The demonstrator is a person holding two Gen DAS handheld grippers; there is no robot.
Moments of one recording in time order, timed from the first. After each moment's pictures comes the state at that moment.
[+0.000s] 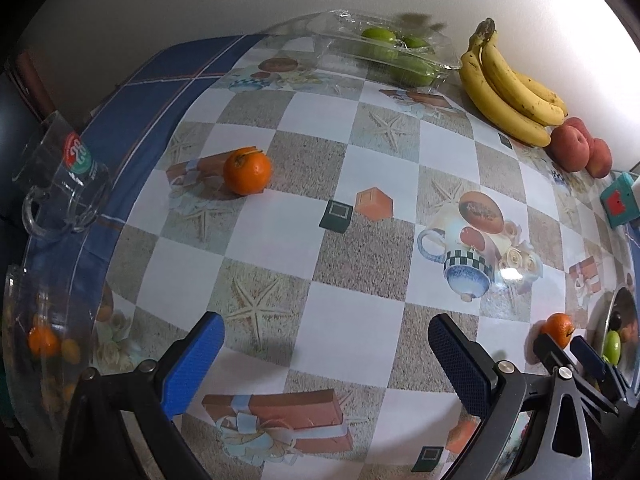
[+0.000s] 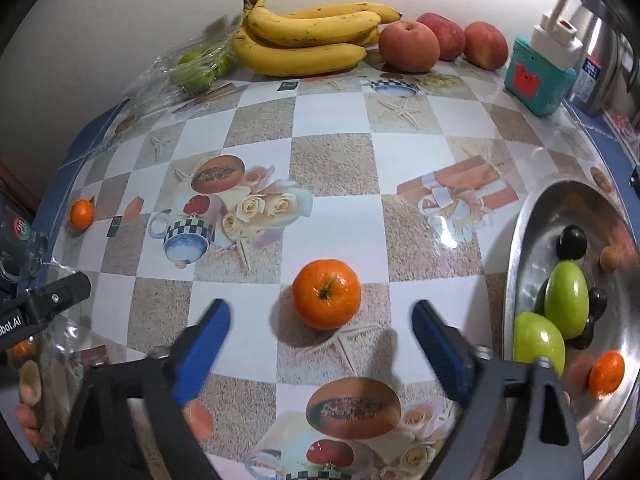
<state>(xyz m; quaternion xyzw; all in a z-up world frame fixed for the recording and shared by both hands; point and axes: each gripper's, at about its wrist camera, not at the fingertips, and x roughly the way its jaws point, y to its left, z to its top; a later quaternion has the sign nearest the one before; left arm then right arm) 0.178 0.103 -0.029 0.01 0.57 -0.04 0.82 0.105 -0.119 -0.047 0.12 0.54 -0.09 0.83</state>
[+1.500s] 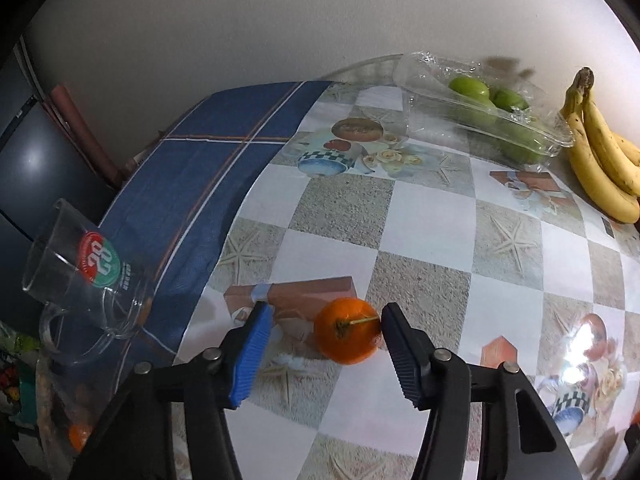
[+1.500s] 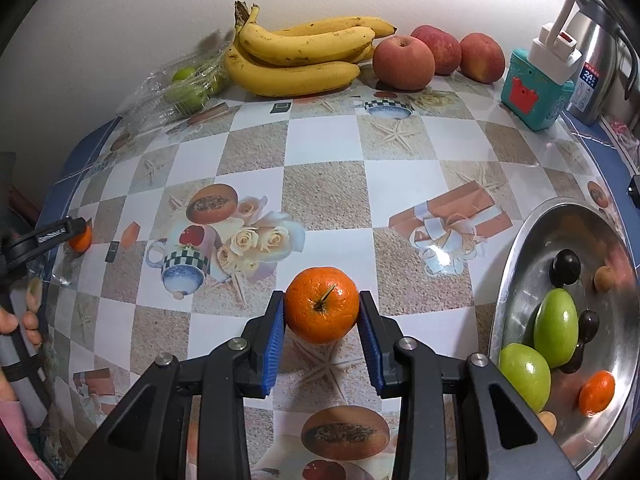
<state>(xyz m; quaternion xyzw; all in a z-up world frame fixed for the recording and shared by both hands) 0.272 0.143 -0.044 0.06 0.50 0.05 0.86 0.117 -0.128 -0.036 0.12 0.52 -0.10 0.84</state>
